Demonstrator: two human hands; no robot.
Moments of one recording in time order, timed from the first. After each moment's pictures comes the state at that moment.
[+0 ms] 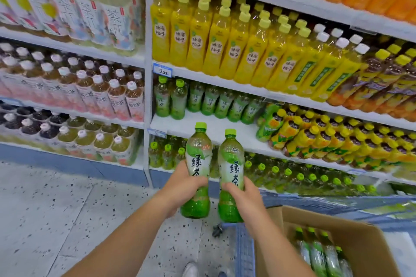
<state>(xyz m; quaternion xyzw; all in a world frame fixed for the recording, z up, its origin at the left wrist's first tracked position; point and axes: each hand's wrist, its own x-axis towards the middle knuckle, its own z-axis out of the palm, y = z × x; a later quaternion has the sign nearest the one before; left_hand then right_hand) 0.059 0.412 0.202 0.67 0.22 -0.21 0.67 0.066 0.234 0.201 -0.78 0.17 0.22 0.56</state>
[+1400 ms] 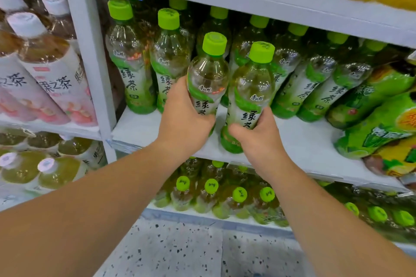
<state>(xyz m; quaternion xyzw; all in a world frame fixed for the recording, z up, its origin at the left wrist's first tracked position) 0.356 0.480 -0.014 0.82 0.09 0.16 0.55 0.378 0.325 -0.032 -0.80 0.01 0.05 0.60</state>
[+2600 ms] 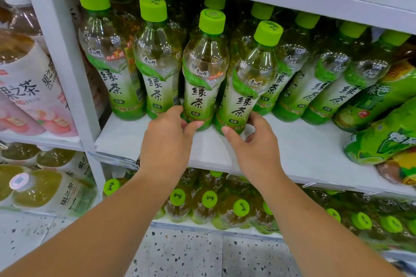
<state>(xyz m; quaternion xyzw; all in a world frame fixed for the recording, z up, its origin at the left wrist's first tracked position) 0.367 0.486 -0.060 0.89 0.17 0.17 0.38 0.401 0.324 -0.084 -0.87 0.00 -0.03 0.48</state>
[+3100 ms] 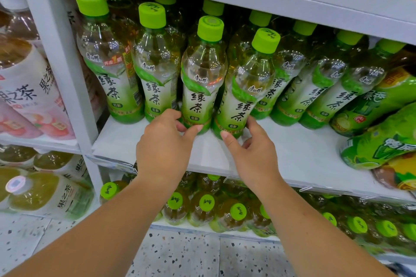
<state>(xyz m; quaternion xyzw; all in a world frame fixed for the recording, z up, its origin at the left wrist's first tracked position) 0.366 0.483 -0.055 0.89 0.23 0.16 0.37 0.399 0.320 -0.081 -0.88 -0.02 -0.01 0.48</state>
